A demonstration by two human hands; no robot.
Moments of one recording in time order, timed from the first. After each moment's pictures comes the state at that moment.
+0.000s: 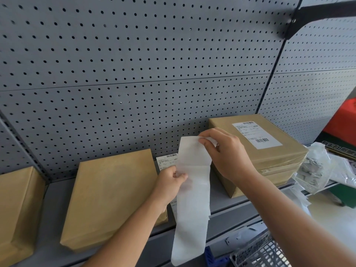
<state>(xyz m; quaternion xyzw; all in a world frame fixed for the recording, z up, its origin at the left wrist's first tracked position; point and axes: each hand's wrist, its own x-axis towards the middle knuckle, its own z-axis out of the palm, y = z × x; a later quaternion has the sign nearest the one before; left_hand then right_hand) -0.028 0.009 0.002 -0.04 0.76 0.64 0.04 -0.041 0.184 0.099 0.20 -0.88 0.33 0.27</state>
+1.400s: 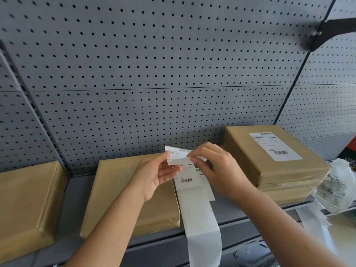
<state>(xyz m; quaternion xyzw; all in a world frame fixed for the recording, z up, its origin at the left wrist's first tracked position) -0.021 -0.063 0.068 -0.13 0.53 0.83 0.07 -0.033 0.144 0.089 0.34 -0.86 0.31 0.23</state>
